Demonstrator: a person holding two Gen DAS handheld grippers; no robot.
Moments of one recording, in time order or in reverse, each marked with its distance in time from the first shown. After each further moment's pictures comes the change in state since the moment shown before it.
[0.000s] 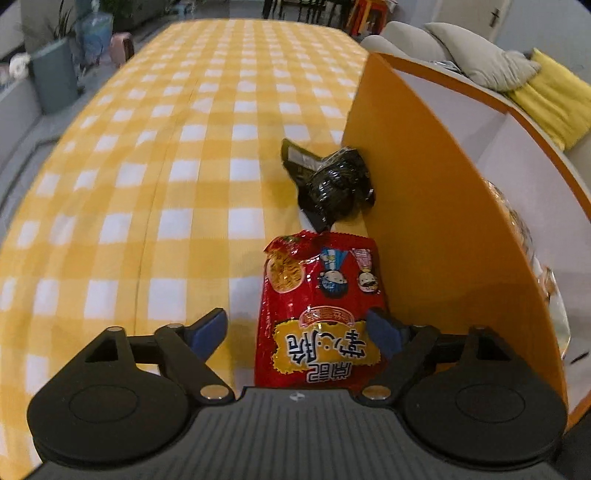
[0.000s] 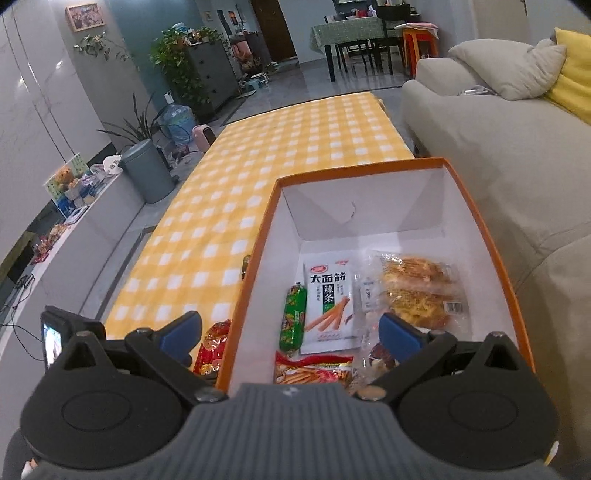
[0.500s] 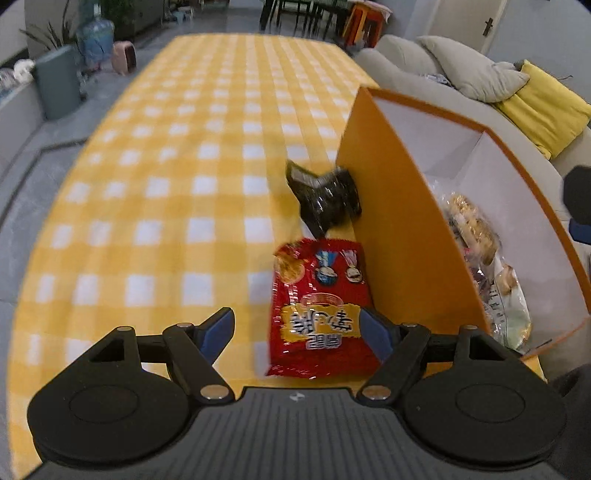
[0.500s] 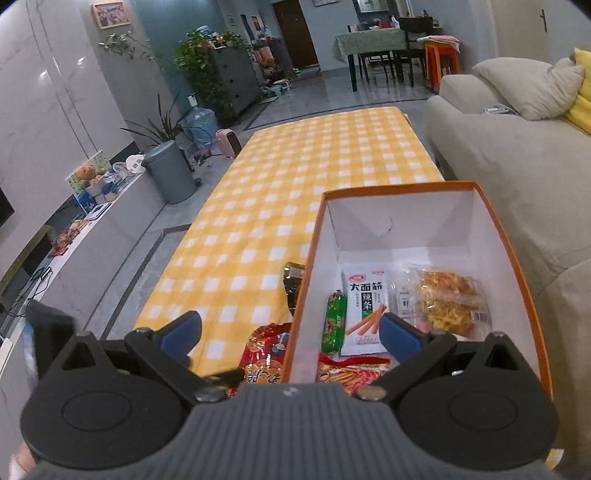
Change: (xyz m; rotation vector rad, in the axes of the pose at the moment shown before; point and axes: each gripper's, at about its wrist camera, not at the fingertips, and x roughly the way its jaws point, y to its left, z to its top) left arm -0.046 -0.002 -0.002 0.019 -0.028 -0.020; right arm -0.020 0.038 0.000 -0.048 -0.020 0.039
